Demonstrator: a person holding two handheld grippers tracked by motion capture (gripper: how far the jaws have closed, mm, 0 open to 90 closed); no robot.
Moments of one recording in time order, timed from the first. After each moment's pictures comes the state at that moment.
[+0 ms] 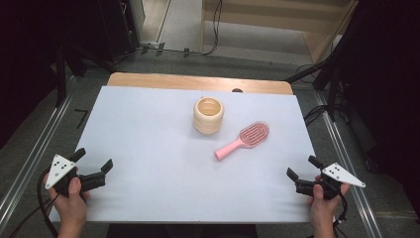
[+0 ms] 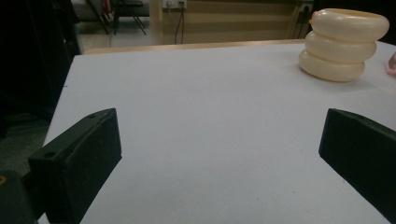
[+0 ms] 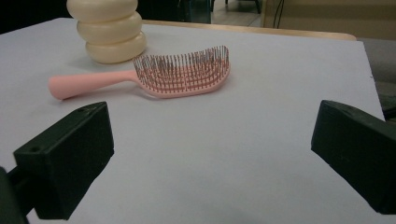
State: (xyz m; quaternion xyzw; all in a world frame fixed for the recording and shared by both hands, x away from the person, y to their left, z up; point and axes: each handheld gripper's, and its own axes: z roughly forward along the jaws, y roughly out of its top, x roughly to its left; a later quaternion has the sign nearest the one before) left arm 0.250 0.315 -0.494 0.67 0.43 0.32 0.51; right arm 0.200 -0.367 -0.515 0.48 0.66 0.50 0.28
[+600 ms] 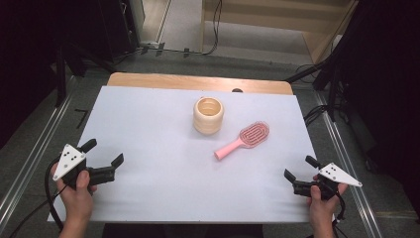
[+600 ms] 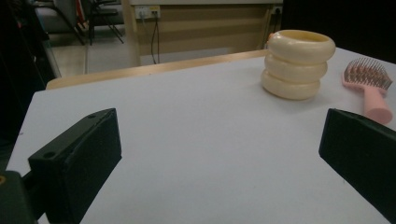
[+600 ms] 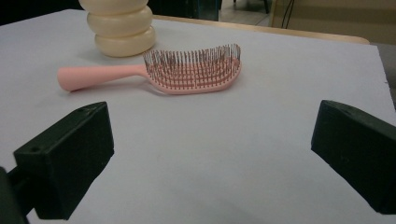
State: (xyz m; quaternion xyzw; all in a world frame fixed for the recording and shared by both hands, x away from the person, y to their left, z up) left arm 0.259 0.276 -0.449 0.70 0.39 0.29 0.53; right arm 0.201 -0.362 -0.515 0.47 0.68 0.50 0.28
